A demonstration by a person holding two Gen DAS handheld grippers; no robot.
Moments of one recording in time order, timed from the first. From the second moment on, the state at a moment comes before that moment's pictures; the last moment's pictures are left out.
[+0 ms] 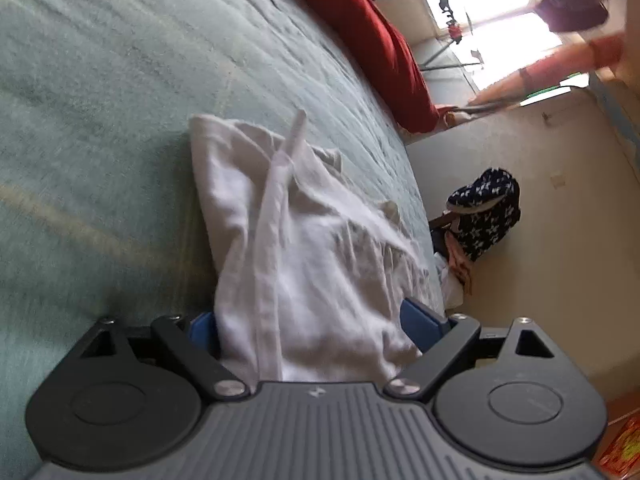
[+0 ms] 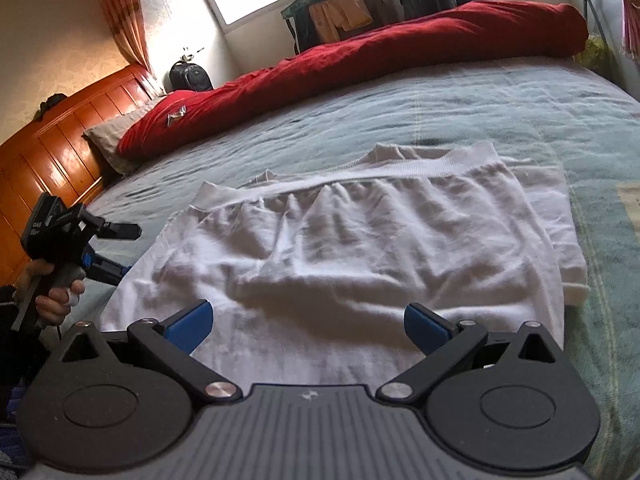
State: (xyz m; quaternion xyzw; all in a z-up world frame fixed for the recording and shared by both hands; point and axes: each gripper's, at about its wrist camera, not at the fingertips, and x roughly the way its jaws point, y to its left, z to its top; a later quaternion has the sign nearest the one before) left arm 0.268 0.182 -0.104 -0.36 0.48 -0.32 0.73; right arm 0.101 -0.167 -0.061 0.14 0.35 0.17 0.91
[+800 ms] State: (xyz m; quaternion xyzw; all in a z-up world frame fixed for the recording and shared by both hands) left arm 0.299 0.173 -0.125 -0.30 0.54 -0.33 0.71; right arm 0.101 -0.156 -0.061 0.13 0.36 0.17 0.91
